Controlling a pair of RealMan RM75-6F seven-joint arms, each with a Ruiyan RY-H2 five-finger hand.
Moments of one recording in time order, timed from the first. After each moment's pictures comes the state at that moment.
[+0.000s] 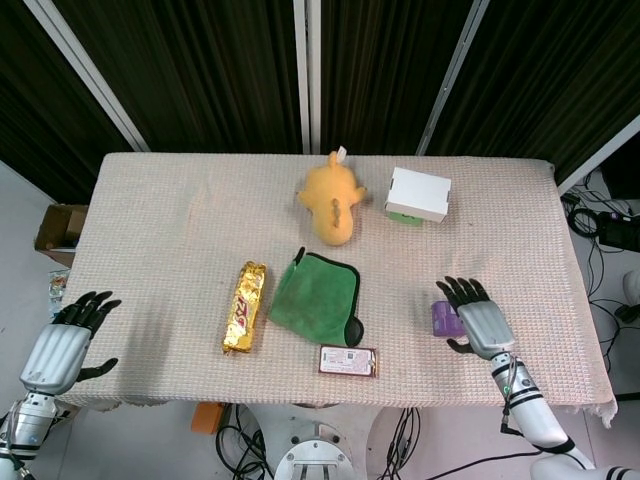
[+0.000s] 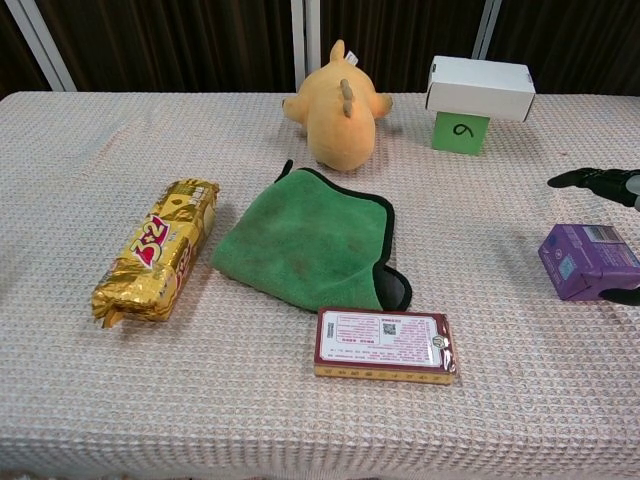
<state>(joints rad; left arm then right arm) -0.10 -1.13 0.05 -1.63 1.61 1.44 0.09 0.37 -1.36 0.01 -1.62 -1.31 1.13 -0.28</state>
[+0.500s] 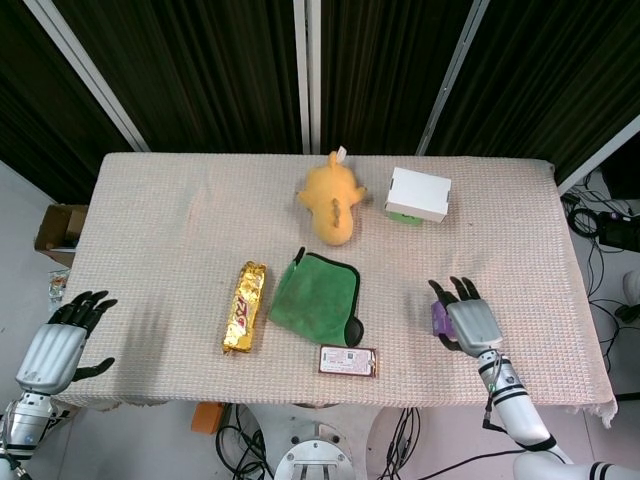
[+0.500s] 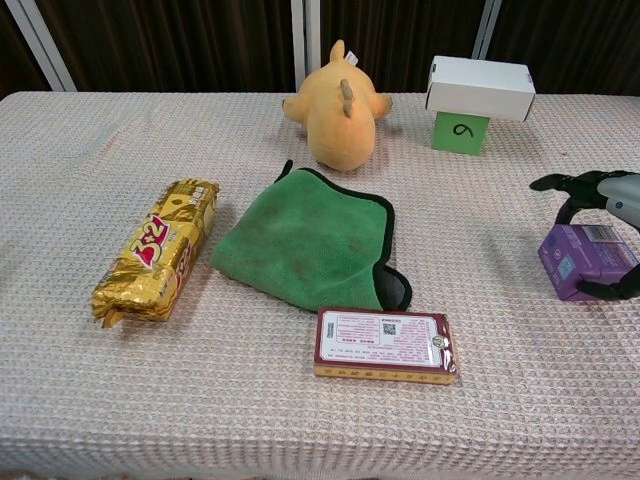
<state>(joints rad) -0.09 -1.12 0.05 -1.61 1.60 1.45 0.06 0.39 -1.41 0.04 -1.68 -1.20 1.13 -0.46</state>
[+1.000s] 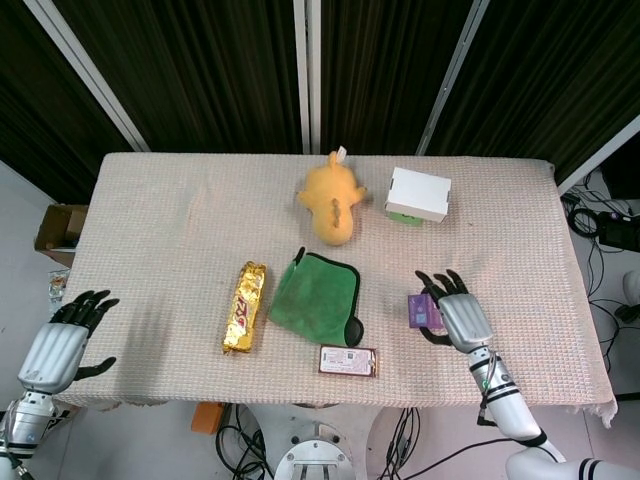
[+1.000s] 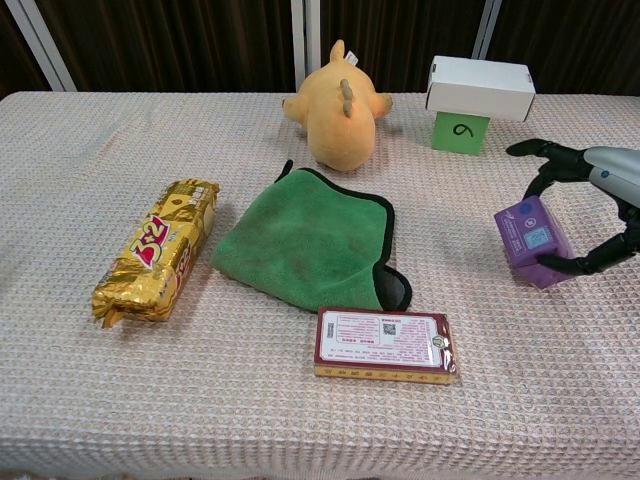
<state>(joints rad) -0.10 -1.12 0.05 -1.62 1.60 1.44 0.07 0.39 -1.46 0.05 -1.60 -1.36 1.18 -0.14</state>
